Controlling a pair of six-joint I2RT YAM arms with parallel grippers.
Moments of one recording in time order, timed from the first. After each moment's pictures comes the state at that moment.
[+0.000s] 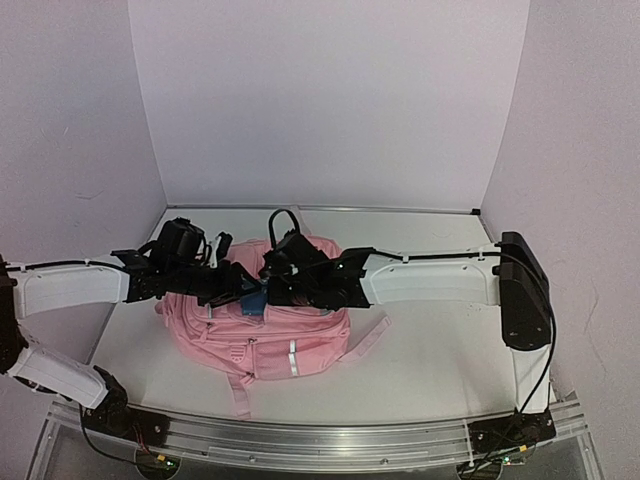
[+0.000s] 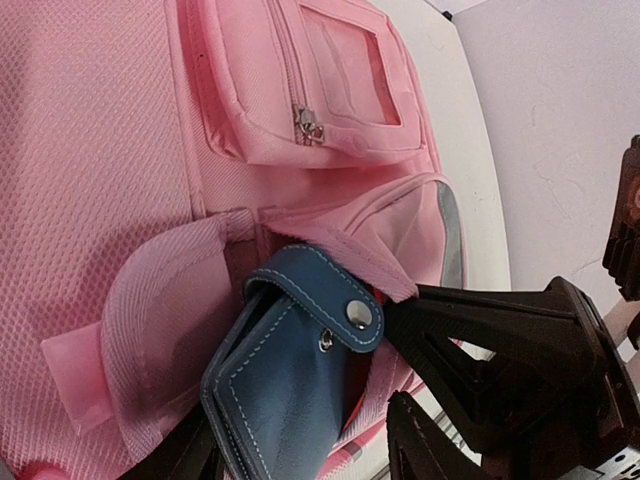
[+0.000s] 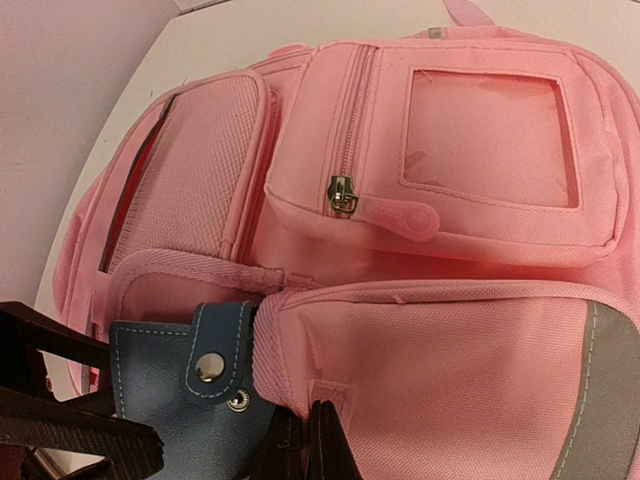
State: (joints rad) left arm -0.64 1.30 0.76 -0.14 0.33 -0.75; right arm 1.14 2.08 1.67 -0.35 0.39 0.82
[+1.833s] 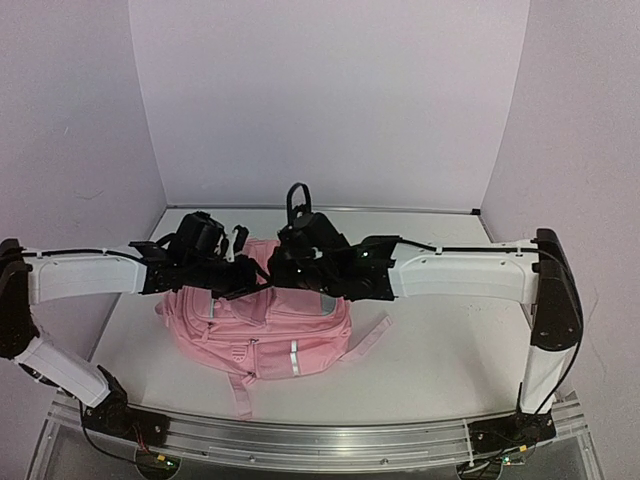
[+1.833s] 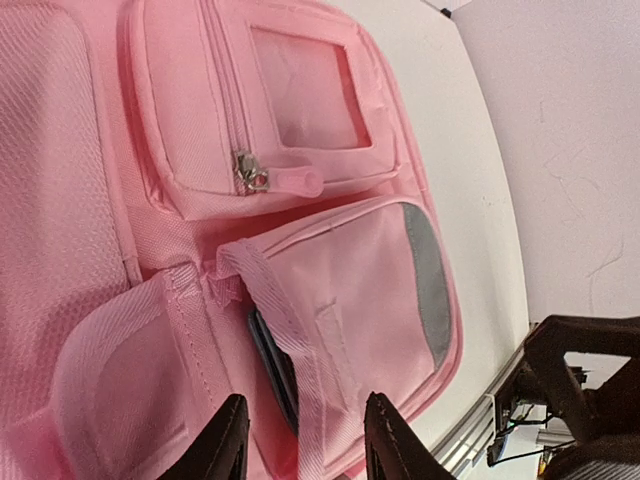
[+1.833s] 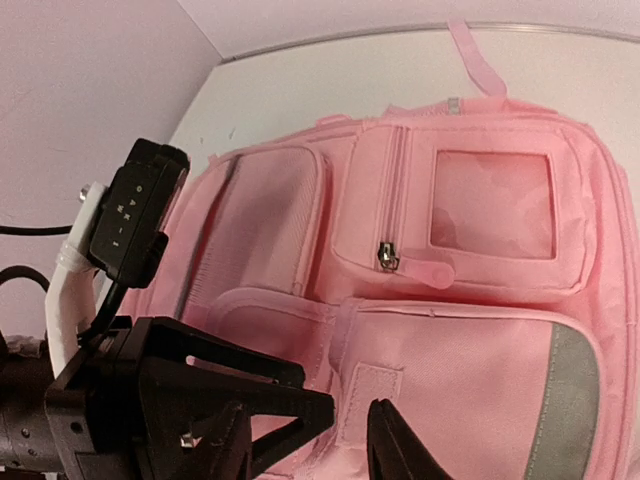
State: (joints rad) left arm -0.71 1.42 0.87 -0.14 0.26 -0.73; right arm 1.15 1.95 1.62 -0.28 0.42 0.80
